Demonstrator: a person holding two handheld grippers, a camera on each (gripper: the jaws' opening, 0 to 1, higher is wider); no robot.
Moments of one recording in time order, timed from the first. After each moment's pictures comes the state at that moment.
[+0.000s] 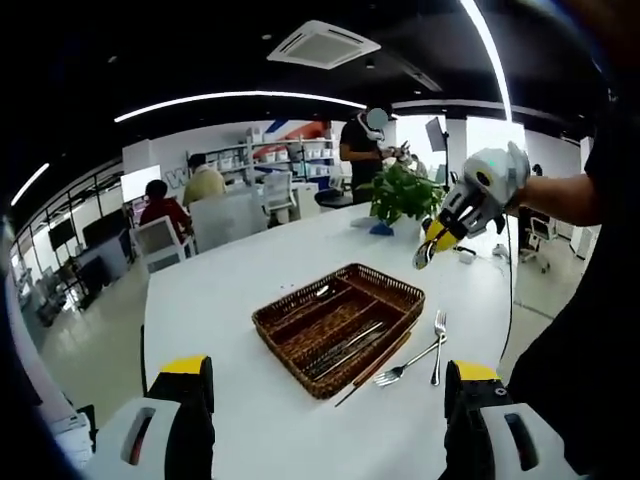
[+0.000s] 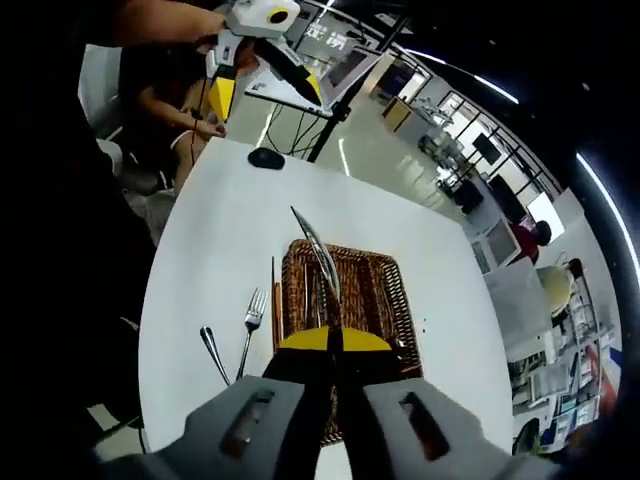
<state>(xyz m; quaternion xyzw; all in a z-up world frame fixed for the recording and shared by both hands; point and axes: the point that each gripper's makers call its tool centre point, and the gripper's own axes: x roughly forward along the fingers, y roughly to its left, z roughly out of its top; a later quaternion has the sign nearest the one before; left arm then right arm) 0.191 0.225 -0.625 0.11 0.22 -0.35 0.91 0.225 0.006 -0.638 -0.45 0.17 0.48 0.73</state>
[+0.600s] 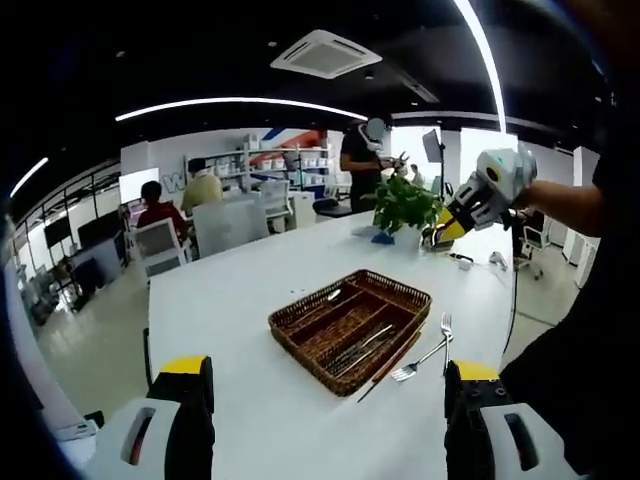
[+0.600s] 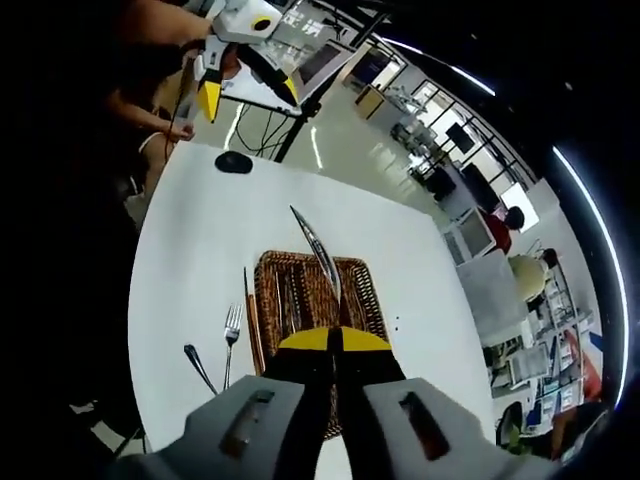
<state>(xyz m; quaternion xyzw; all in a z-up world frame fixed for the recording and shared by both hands) 0.211 0.275 -0.625 0.10 0.20 -0.36 0.91 0.233 0.028 -0.613 -0.46 0.17 0.42 0.76</state>
